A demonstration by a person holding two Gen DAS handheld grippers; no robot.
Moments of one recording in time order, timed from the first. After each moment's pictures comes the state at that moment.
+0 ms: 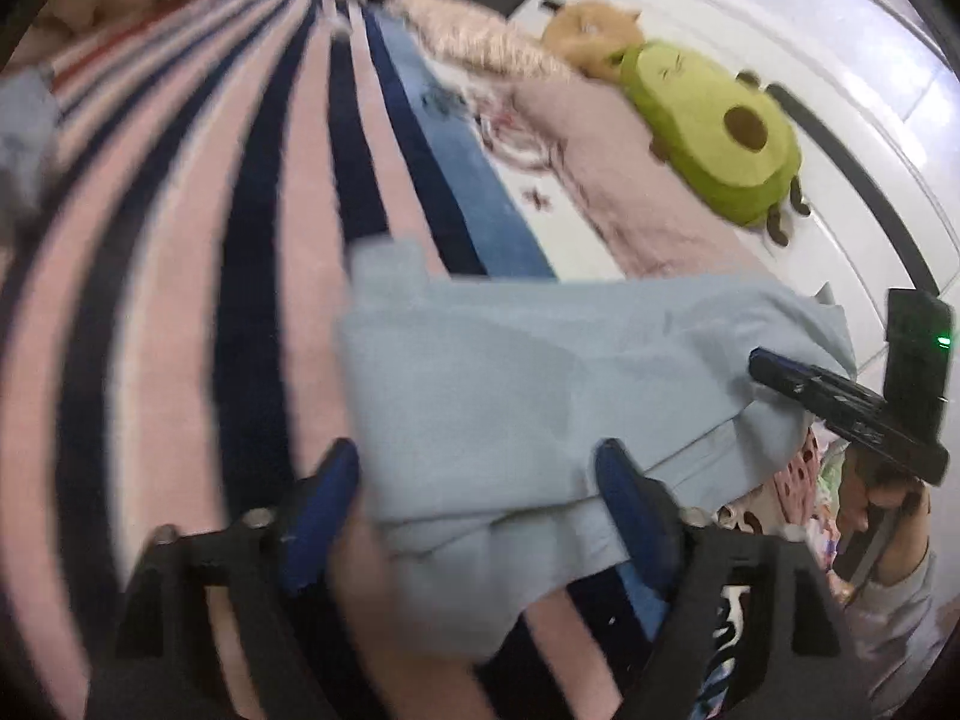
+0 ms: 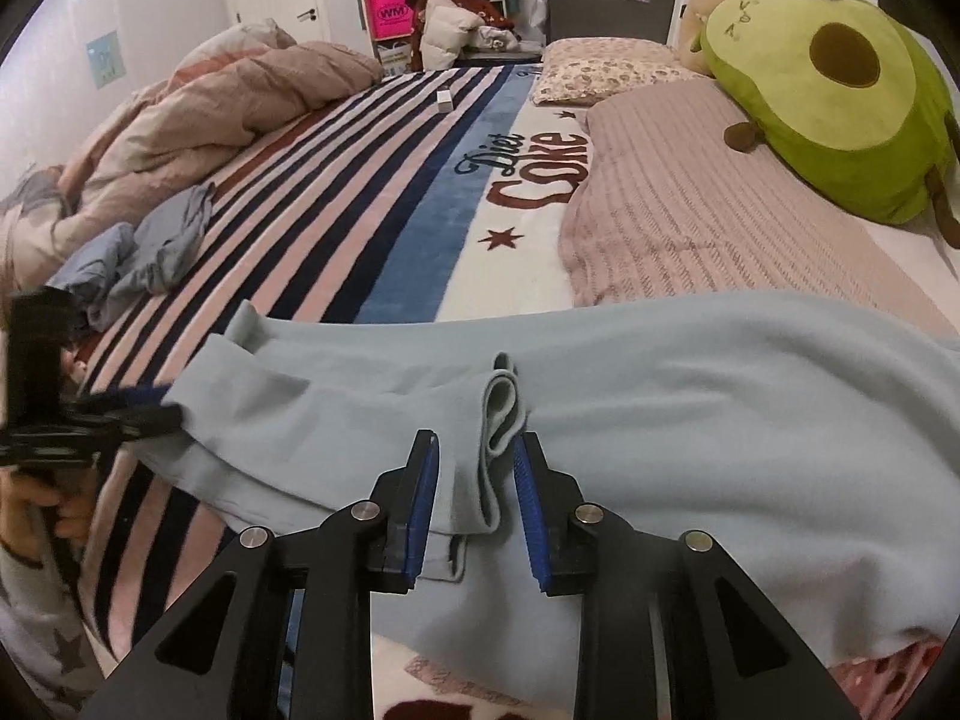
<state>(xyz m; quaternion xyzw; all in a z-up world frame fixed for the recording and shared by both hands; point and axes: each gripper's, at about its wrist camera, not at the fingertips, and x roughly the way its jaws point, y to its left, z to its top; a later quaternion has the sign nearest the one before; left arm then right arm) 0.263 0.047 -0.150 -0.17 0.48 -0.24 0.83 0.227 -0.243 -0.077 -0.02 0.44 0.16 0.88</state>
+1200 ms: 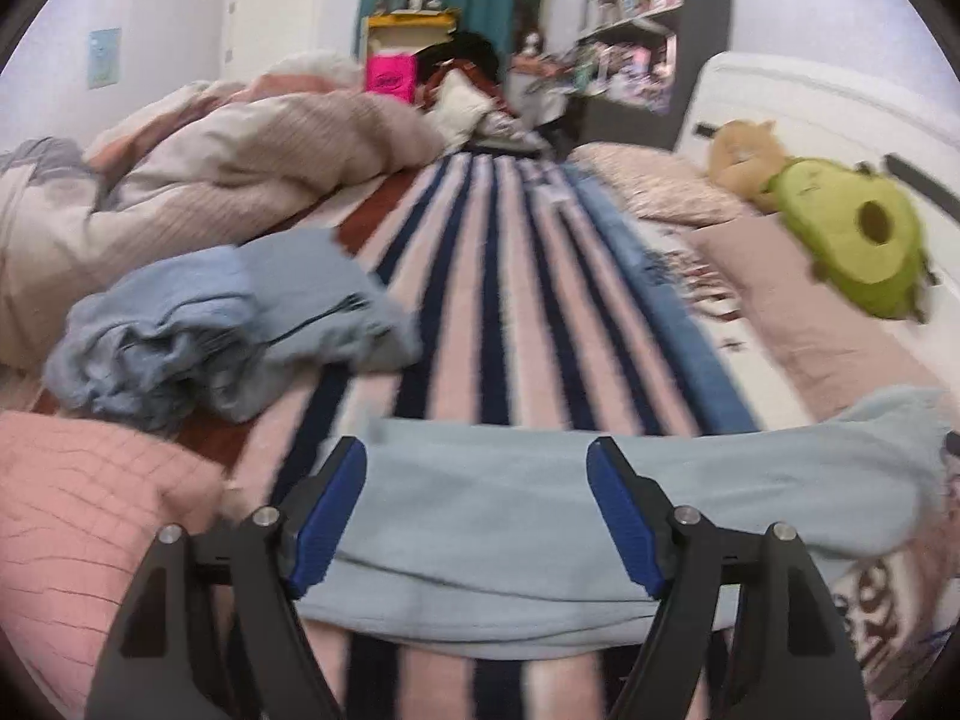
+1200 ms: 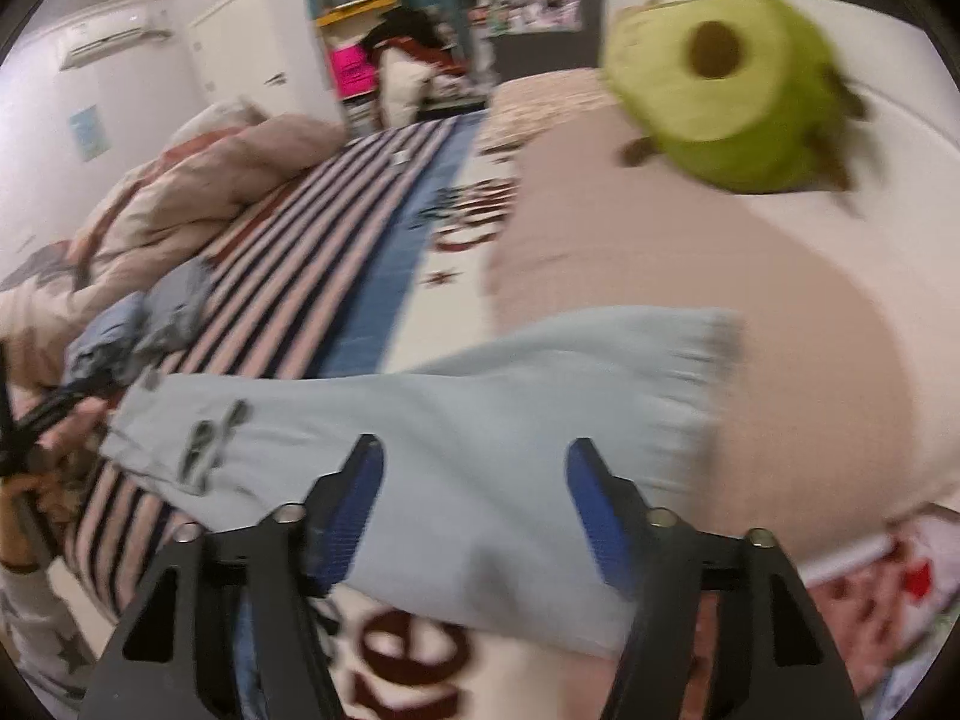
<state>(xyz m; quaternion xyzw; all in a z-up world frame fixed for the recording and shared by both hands) 0.155 0.143 -0.056 -0.07 0.33 0.03 0.94 0.161 -0.326 -0.035 0.04 0.39 0.11 0.91</state>
